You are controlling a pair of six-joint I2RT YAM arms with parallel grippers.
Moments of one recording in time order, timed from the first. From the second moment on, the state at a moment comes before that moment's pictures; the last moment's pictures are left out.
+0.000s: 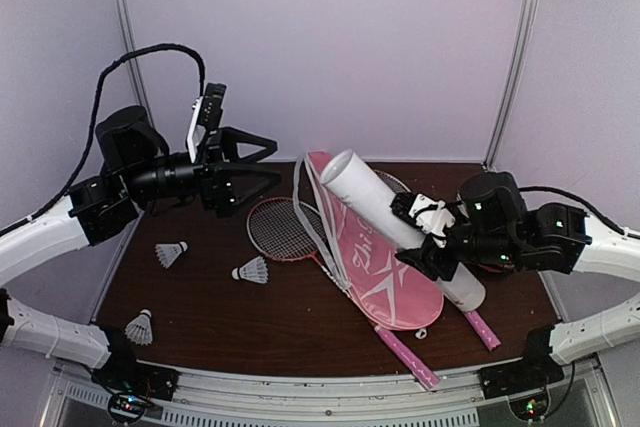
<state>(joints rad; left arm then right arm) -0.80 1.08 1.04 0.09 0.59 -0.18 1.02 1.01 0.92 -0.52 0.19 -0.20</state>
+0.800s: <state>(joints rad) -0.95 1.25 1.04 0.19 0.50 -0.23 1.13 1.07 0.92 -0.49 0.30 -0.27</state>
